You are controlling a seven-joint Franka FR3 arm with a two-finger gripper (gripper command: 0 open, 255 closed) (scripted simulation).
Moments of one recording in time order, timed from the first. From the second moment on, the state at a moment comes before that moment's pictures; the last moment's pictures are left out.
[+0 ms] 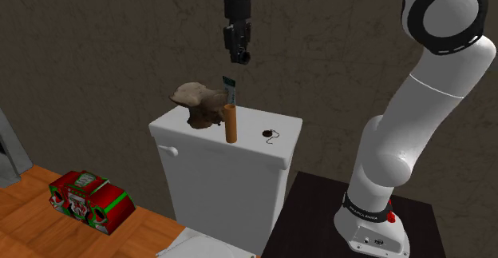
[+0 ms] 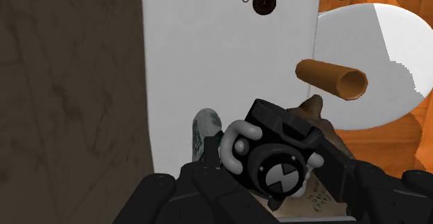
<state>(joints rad) 0.00 -0.27 -0.02 -1.72 -0.03 1.45 -0.09</state>
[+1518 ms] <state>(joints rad) 0.06 0.08 0.06 -1.48 -0.03 1.56 0.05</state>
